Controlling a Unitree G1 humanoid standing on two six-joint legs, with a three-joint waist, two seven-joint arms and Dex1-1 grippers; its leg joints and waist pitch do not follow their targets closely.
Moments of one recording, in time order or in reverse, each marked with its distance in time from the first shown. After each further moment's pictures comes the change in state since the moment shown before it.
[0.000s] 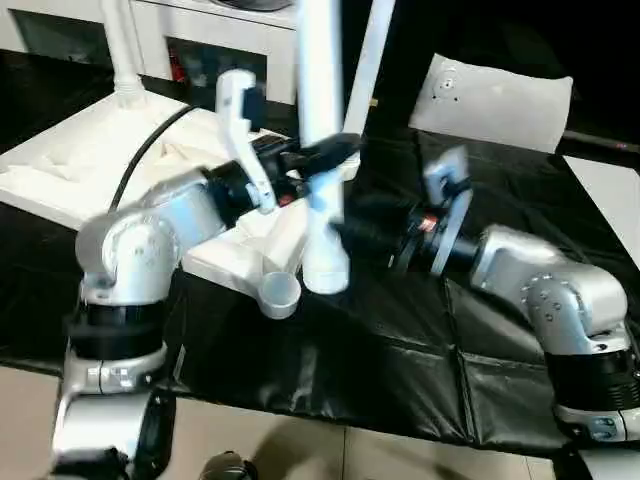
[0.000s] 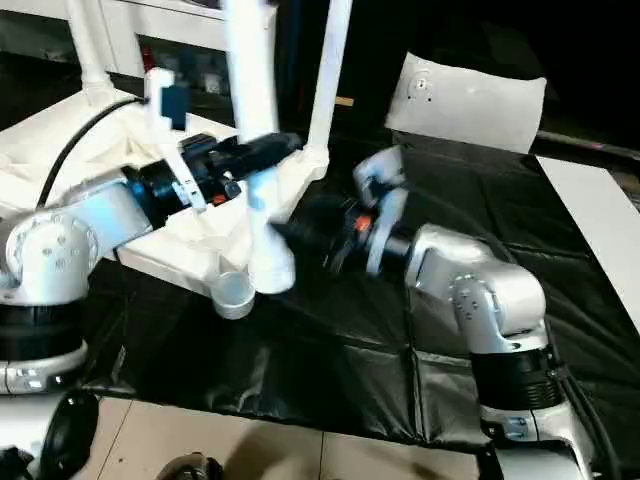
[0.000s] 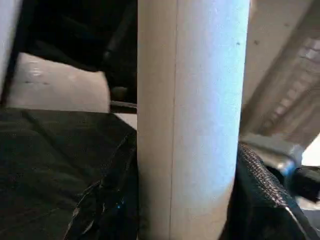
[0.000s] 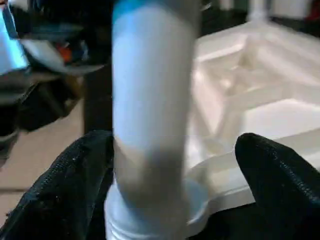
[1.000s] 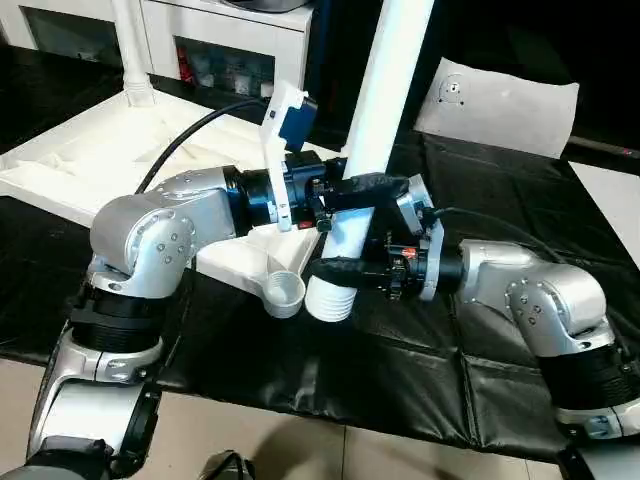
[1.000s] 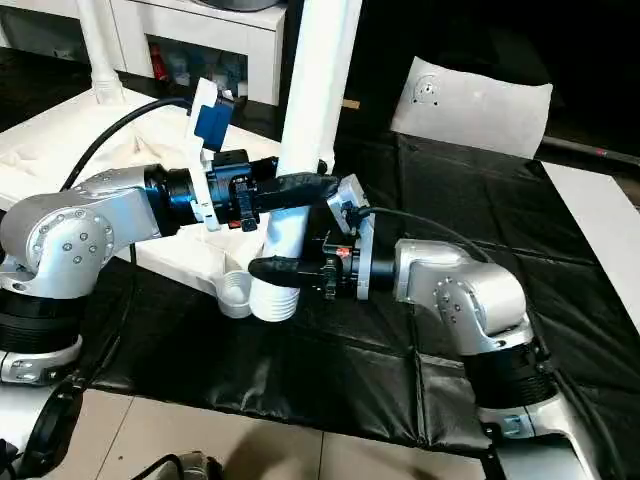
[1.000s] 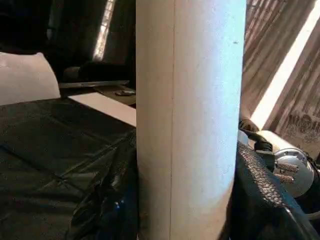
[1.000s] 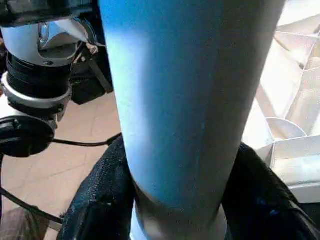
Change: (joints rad) left arm -0.029 0.059 -0.143 -0.001 0.047 -0.036 -0.214; right arm -0.011 -0.009 0.078 0.047 0.004 0.011 0.154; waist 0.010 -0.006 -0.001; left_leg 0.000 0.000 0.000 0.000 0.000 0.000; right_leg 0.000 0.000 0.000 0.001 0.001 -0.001
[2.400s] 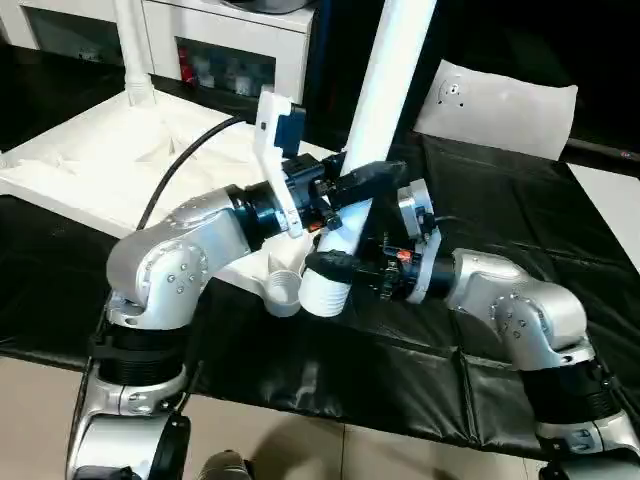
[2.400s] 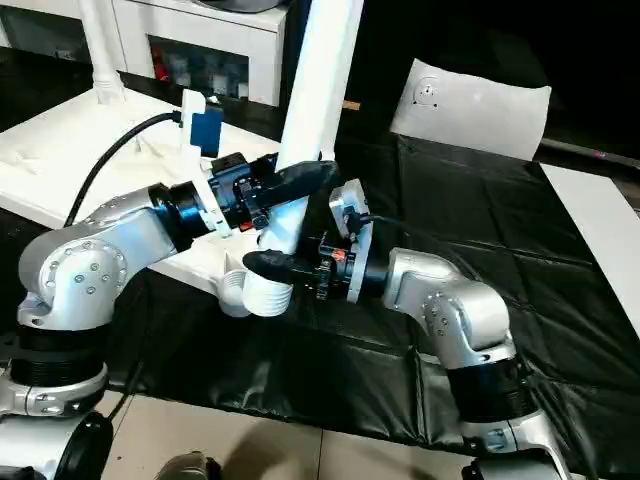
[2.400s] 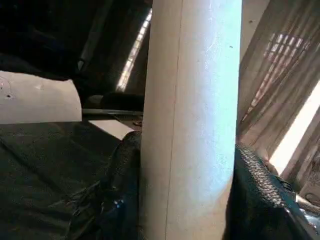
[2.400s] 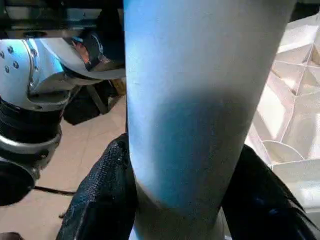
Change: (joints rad) left arm 0.116 -0.126 0.073 -0.101 0.023 -0.037 0.129; right arm 0.058 0.083 0.001 0.020 -0.048 -0.146 -0.019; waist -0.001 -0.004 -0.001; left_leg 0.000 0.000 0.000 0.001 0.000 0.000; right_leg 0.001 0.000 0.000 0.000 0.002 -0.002
